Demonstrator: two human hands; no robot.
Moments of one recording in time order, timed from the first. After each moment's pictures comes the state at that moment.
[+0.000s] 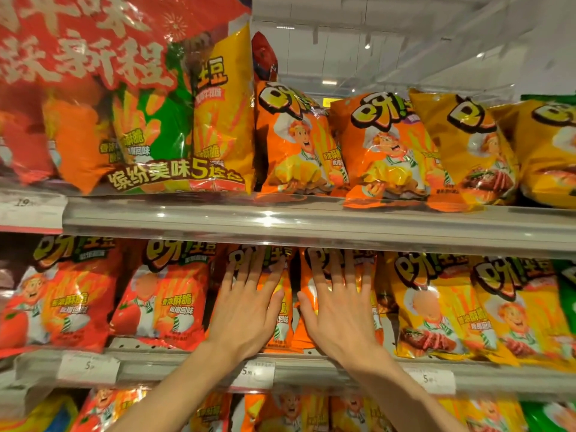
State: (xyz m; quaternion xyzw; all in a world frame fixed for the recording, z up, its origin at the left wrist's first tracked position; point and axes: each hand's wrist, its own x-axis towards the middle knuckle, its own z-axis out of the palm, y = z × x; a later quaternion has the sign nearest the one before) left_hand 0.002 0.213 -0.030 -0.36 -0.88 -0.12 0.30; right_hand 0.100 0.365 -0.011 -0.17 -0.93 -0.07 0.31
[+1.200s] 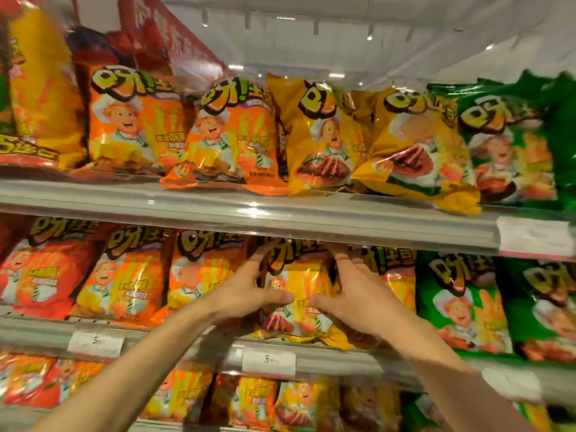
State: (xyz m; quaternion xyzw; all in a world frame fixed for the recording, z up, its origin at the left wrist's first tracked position) left_hand 0.120 0.412 0.013 -0.36 -0.80 -0.47 -0.07; right_hand 0.257 0.588 0.057 -0.11 -0.98 0.12 0.12
